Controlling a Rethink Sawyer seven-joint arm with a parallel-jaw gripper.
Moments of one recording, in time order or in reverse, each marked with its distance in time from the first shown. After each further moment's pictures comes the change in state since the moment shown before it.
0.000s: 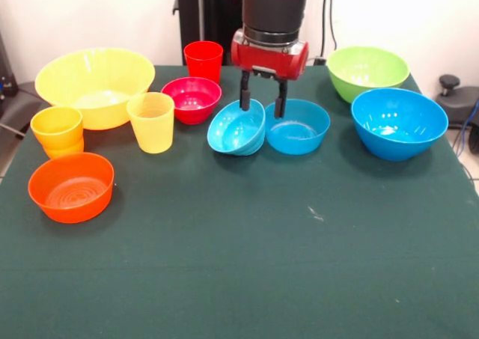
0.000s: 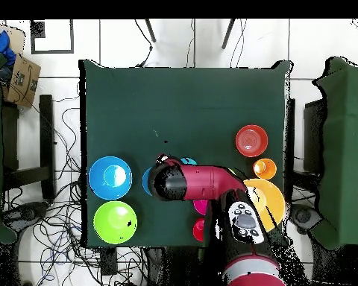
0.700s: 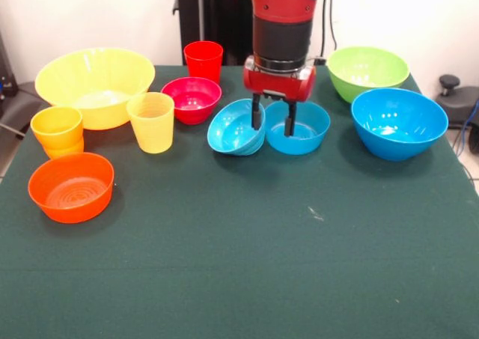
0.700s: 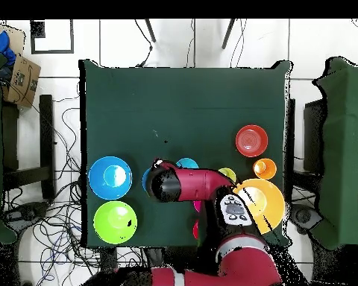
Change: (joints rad) arm 0.020 0.112 -0.001 -0.007 0.000 -0.098 0.000
